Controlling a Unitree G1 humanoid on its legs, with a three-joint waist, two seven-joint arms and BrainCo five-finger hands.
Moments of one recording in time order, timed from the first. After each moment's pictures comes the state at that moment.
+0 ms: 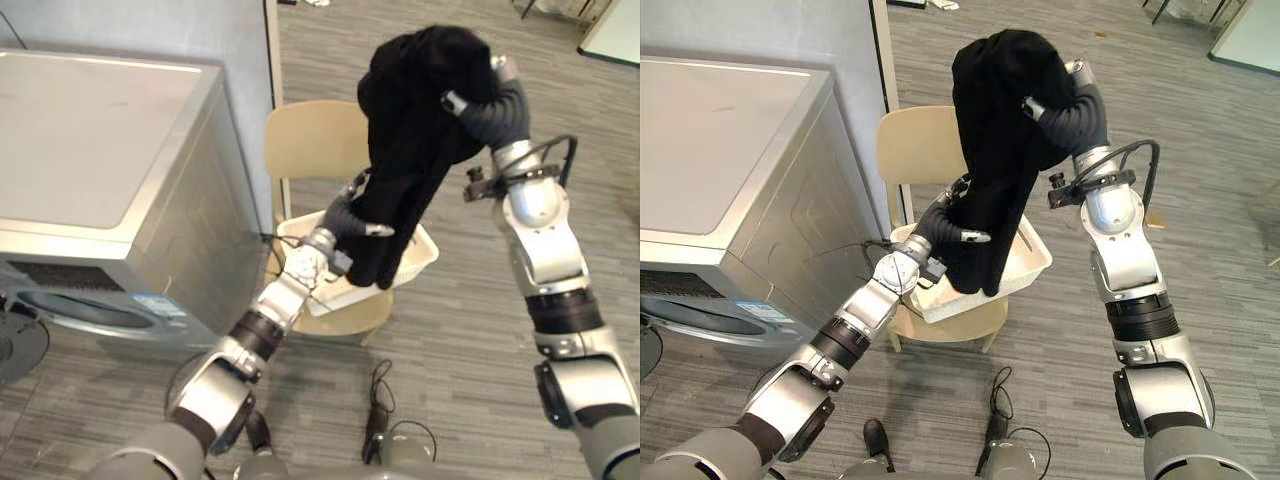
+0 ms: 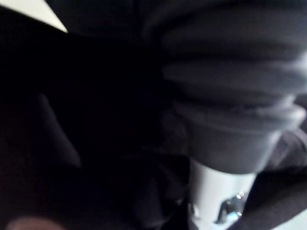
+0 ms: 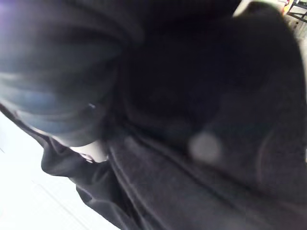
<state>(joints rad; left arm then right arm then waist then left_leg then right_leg) -0.71 0.12 -0.45 0.49 -0.03 -0.09 0.11 -0.70 -0.51 0.10 0.03 0.20 -0.07 -0.05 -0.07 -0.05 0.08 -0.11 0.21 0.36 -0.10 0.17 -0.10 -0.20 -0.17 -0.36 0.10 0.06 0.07</state>
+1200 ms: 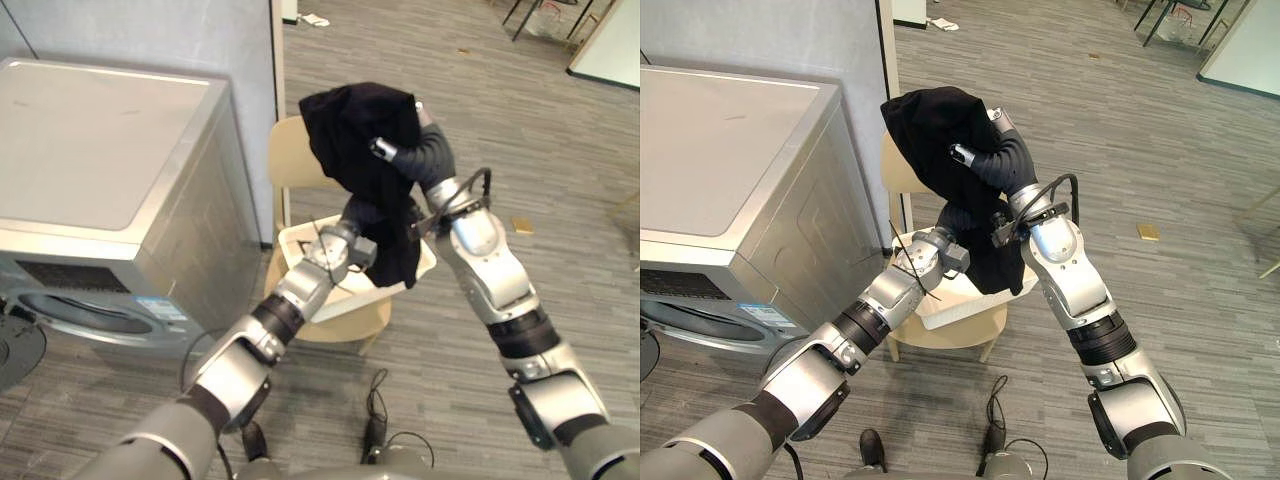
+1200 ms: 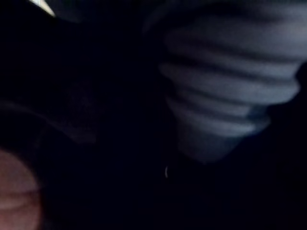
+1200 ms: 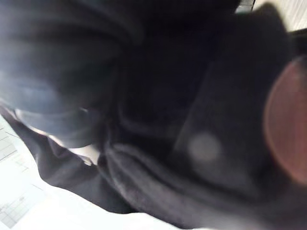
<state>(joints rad) -0.80 0.07 -0.55 0.57 -0.53 -0.10 0.12 -0.64 -0.39 0.27 -0.05 0.34 -0.07 -0.02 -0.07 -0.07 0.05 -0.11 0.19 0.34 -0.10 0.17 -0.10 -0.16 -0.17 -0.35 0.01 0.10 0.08</state>
